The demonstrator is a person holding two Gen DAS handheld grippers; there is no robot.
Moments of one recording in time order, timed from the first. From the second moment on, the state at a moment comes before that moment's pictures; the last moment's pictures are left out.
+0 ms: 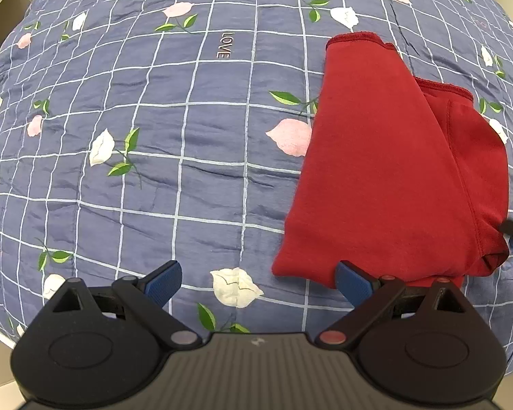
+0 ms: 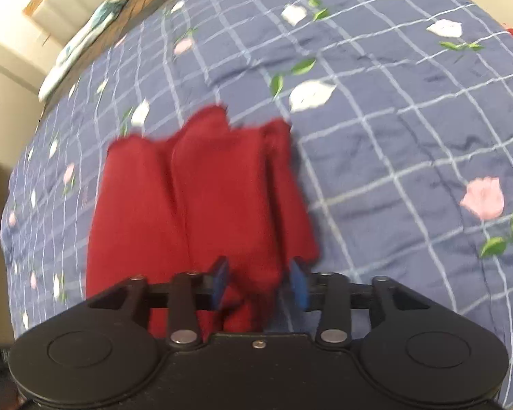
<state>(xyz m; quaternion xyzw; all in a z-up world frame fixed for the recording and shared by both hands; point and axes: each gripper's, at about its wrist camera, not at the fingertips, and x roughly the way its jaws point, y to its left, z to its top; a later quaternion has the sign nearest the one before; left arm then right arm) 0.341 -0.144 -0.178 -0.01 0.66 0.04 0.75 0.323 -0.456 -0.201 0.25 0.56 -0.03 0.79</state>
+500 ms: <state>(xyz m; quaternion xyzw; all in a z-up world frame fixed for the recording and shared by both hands) 0.354 -0.149 -0.183 -0.01 0.66 0.05 0.75 0.397 -0.457 -0.212 0.16 0.56 0.01 0.81</state>
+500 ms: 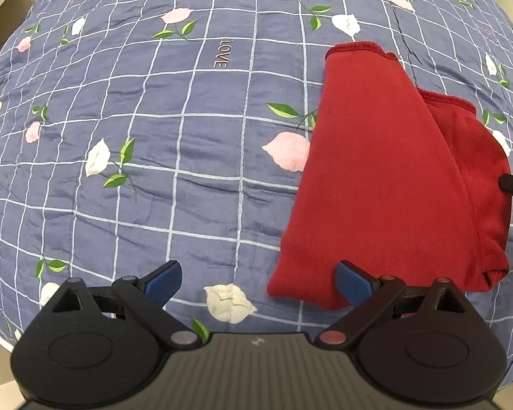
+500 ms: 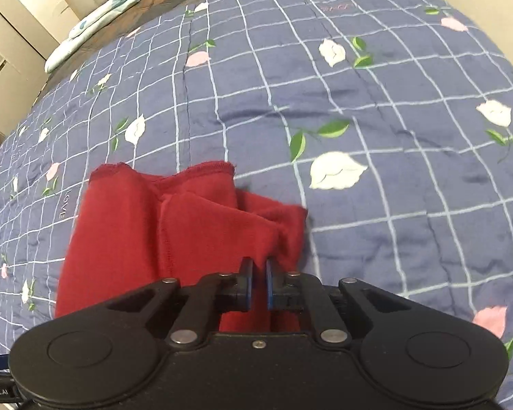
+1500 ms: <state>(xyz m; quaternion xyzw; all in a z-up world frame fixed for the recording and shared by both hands) 0.393 -0.168 -0.202 -0.02 0.65 0.03 0.76 0.365 -0.463 -0.233 0.23 0.58 0.02 0.78</state>
